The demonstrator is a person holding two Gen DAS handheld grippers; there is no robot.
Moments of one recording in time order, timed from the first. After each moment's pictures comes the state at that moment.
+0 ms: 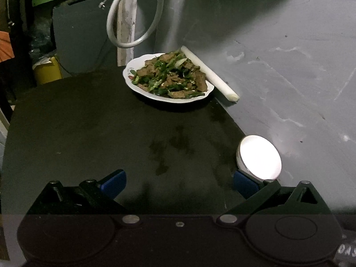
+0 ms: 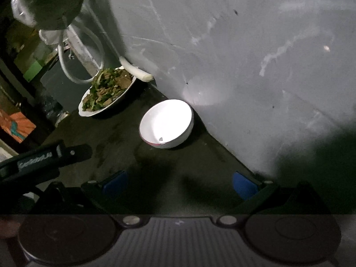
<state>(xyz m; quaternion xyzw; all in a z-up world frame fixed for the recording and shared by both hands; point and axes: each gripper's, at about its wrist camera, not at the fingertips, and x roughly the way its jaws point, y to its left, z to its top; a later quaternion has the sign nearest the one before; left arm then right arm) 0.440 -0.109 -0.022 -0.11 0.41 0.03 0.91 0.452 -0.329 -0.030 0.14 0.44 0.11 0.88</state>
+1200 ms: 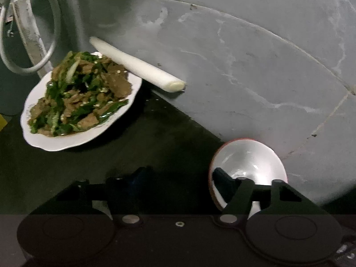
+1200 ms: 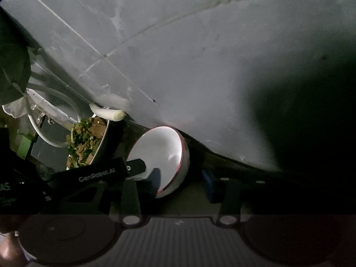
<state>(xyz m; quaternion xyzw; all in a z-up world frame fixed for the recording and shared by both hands) 0.571 -0.161 -0.061 0.03 0.46 -0.13 0.88 0.504 -0.330 -0.087 0.32 0.39 0.04 0.86</state>
